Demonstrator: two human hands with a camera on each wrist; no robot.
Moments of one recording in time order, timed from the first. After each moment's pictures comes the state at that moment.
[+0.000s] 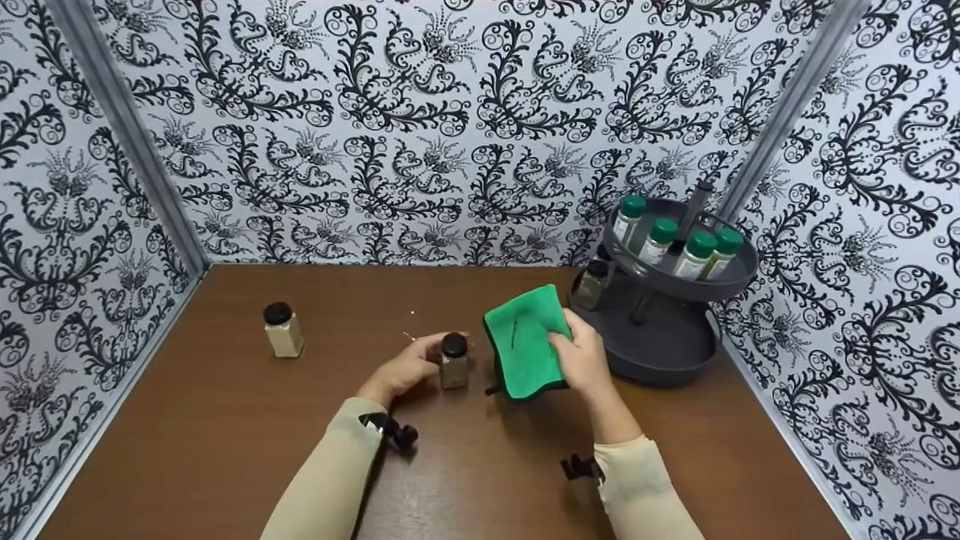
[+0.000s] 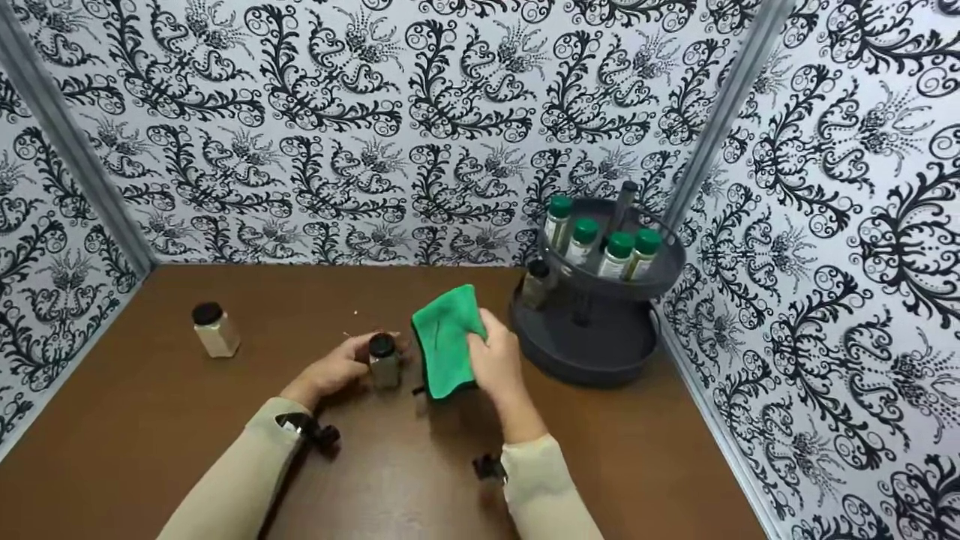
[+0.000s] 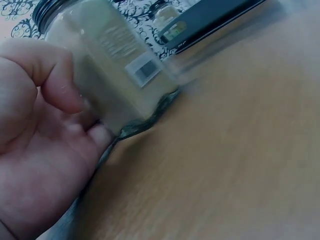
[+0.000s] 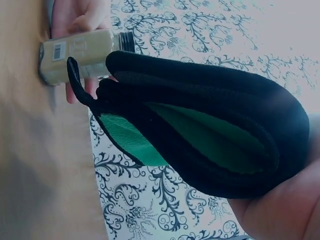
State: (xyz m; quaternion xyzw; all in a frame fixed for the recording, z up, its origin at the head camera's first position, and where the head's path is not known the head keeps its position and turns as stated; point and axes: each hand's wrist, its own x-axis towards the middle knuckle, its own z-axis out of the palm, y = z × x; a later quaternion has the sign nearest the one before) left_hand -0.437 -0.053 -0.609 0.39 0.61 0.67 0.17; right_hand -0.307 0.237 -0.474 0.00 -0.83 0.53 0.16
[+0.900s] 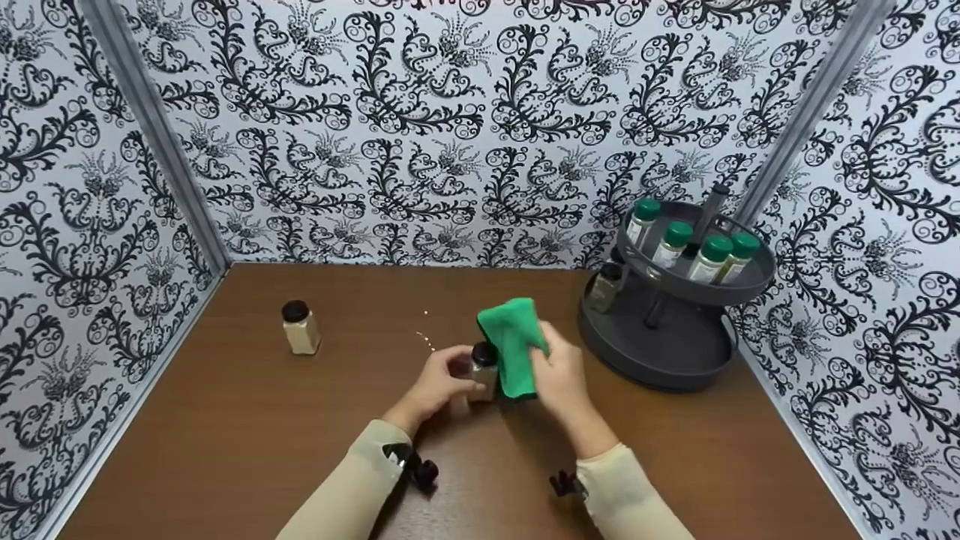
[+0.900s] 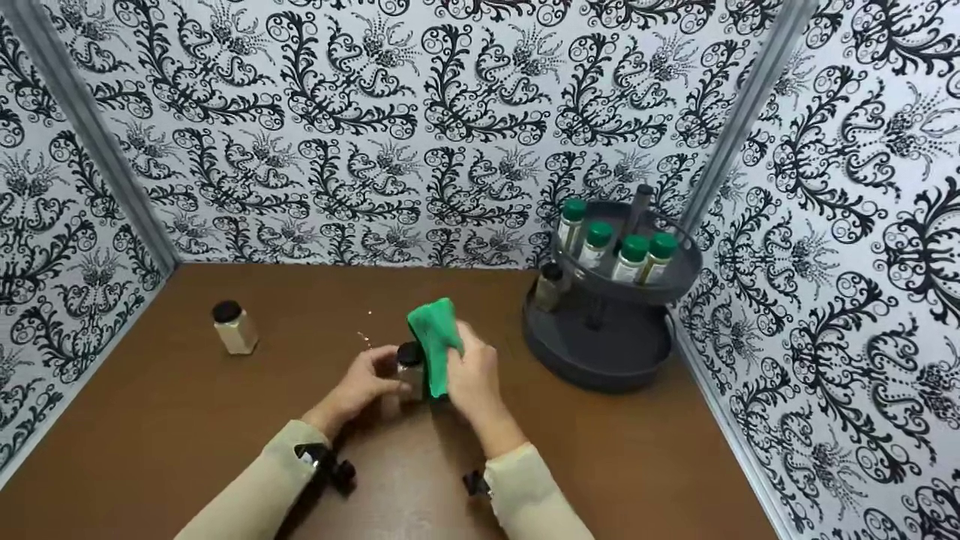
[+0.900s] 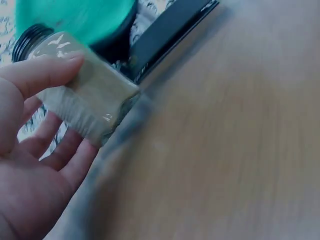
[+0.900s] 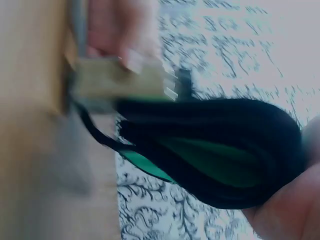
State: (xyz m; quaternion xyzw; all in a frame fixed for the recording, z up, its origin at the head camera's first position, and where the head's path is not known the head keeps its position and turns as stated) left_hand -0.374 -0.025 -0.587 0.26 0.69 0.67 0.03; right_hand -0.306 0.195 -0.502 0.09 -0.85 0.46 0.24
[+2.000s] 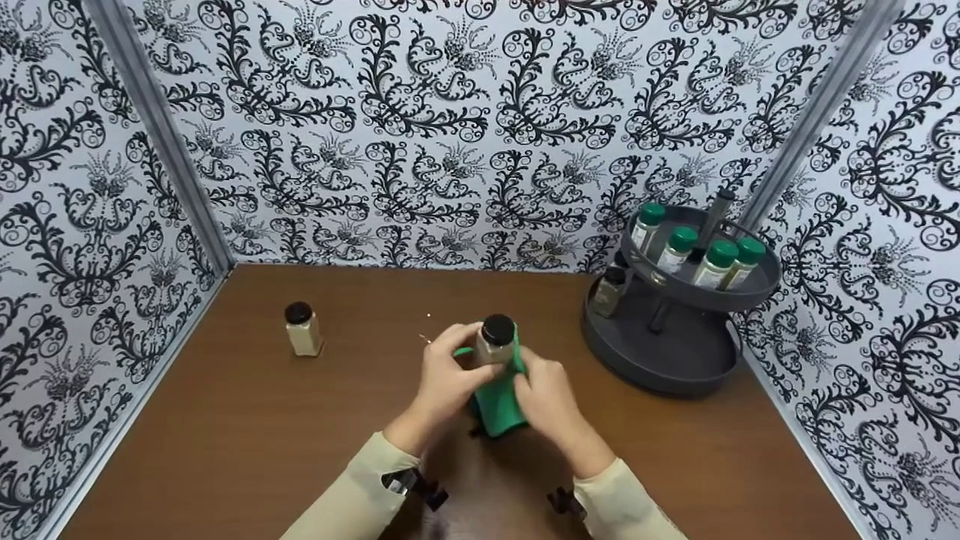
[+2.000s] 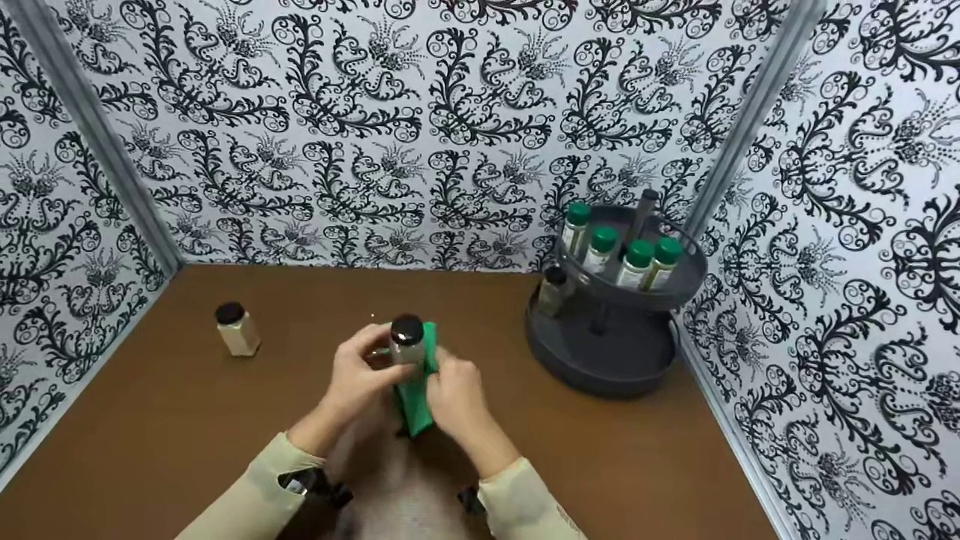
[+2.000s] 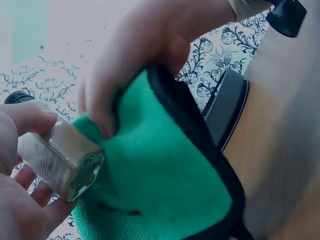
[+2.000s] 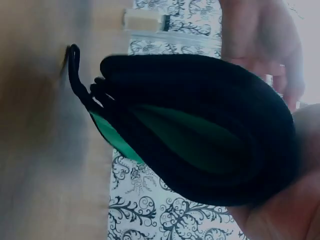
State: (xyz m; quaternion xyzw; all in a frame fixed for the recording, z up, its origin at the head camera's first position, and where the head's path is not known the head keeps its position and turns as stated) left_hand -0.318 -0.001 -0.498 0.24 0.69 0.66 -0.16; right_hand -0.286 0.179 -0.497 0.14 -0.90 0.35 0.21
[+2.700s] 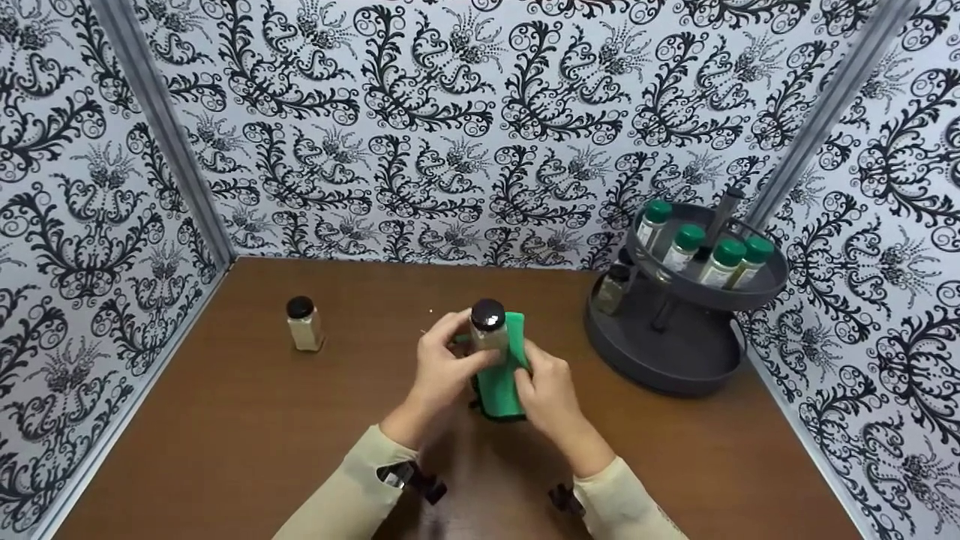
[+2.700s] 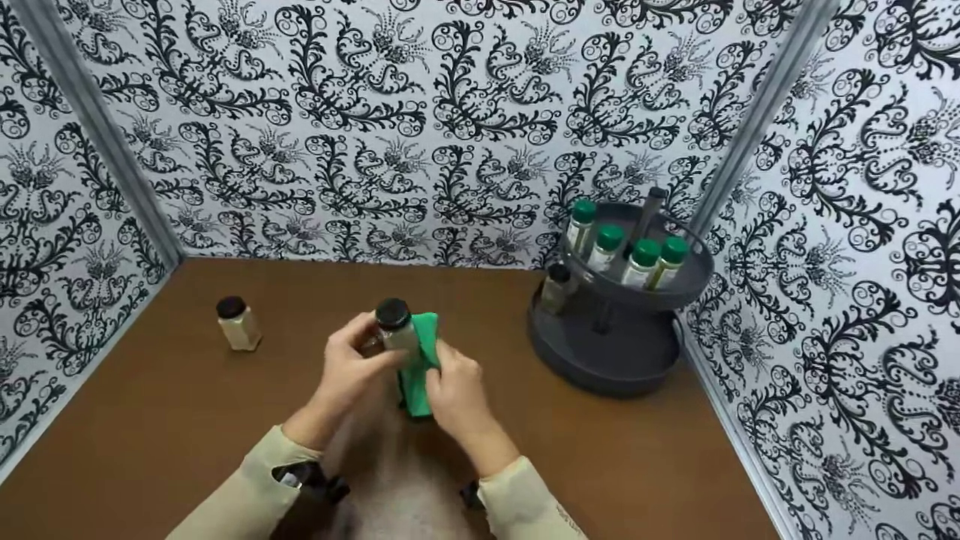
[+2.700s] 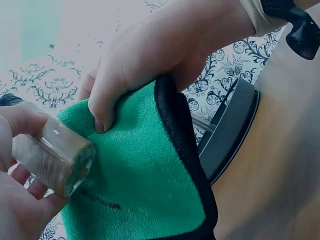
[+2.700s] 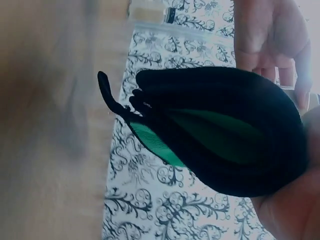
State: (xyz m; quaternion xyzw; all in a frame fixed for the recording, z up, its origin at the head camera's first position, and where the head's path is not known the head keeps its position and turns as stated) left_hand -0.318 -0.010 -0.487 0.22 0.65 0.70 -0.18; right_hand -0.288 0.174 -0.504 0.18 -0.87 0.38 0.27
